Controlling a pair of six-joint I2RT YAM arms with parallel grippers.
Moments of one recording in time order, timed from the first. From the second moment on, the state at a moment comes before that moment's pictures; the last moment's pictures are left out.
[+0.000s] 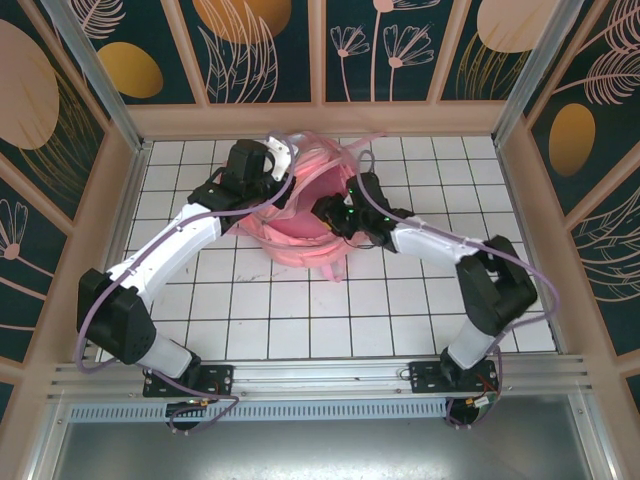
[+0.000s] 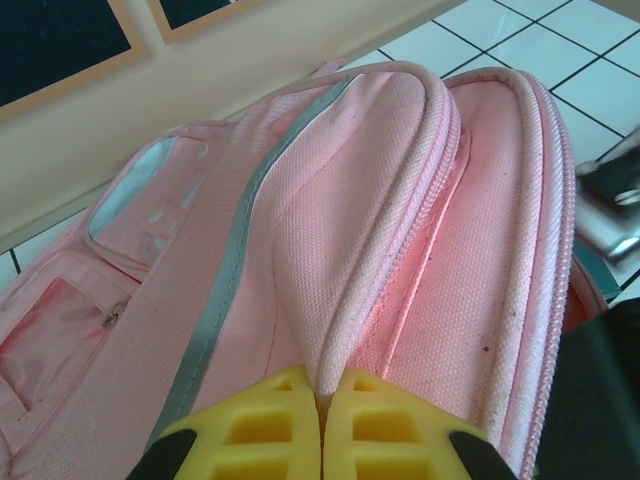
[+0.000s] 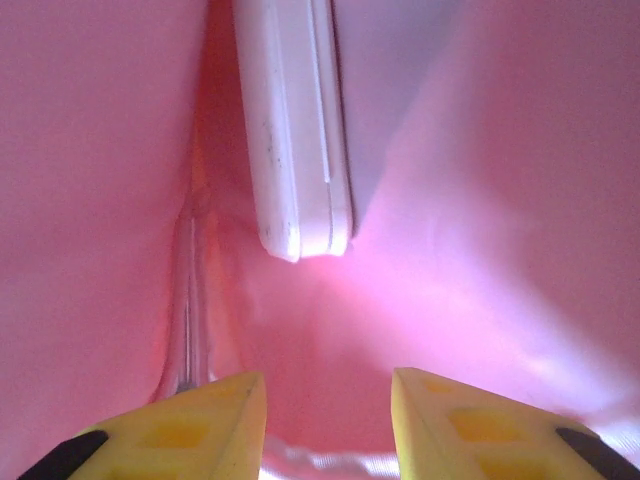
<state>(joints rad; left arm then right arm) -0.52 1.52 1.32 -0.36 0.07 0.08 0.62 1.63 1.03 -0.01 -0.31 1.16</state>
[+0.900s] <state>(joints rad) -0.54 1.93 1.64 -0.33 0.47 -0.16 0.57 1.37 0.97 -0.26 -0.10 0.83</state>
